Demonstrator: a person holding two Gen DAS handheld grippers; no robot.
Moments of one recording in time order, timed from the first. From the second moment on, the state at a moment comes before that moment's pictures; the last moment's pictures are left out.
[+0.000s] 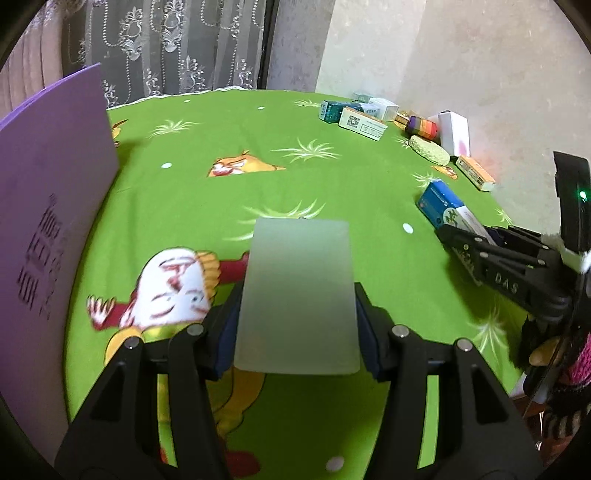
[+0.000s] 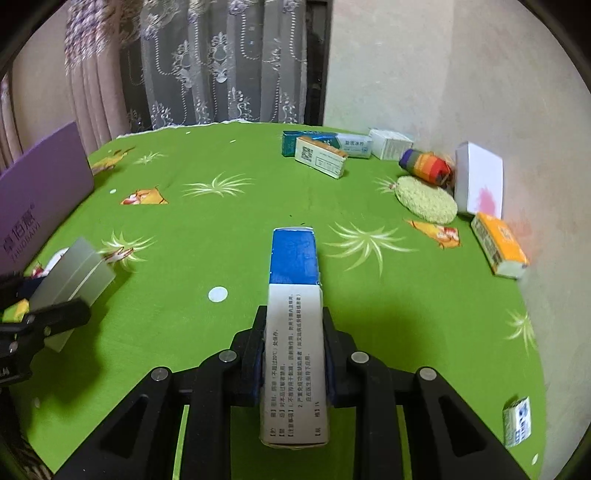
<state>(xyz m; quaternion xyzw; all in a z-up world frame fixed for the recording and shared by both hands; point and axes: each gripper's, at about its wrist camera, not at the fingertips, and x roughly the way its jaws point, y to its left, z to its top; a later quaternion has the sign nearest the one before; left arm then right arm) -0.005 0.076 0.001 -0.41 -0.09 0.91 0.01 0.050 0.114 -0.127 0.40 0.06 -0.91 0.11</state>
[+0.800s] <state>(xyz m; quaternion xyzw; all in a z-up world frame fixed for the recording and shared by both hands) 0.085 0.029 0.097 -0.29 -0.10 0.95 -0.03 0.091 0.063 -0.062 0.35 0.05 -0.92 0.16</state>
